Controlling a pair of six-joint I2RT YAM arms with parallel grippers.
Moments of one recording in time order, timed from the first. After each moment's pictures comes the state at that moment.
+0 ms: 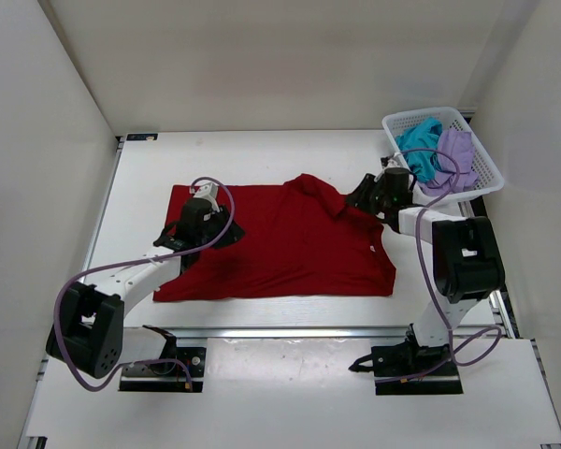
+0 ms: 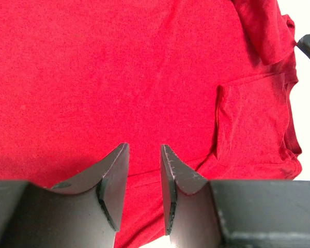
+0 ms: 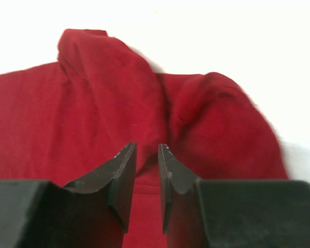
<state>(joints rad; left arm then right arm) -0.40 1.28 0.66 0.01 0.09 -0.63 0.12 1.73 0.90 0.25 -0.31 0.52</state>
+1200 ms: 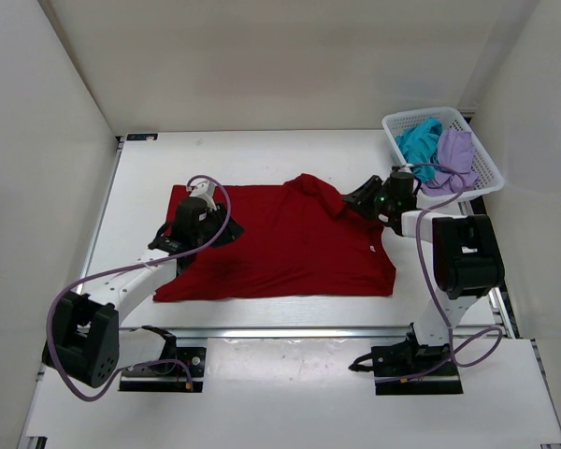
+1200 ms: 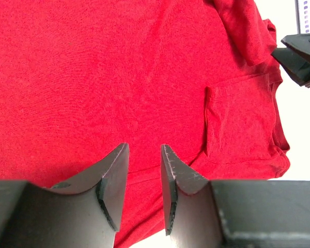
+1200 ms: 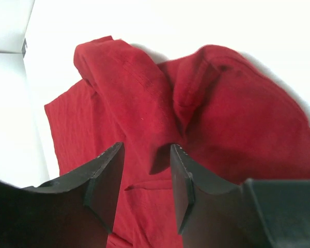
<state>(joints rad) -0.38 1.23 0.66 0.00 0.12 -0.62 0.08 1.76 0.86 0.32 -0.39 0.86</state>
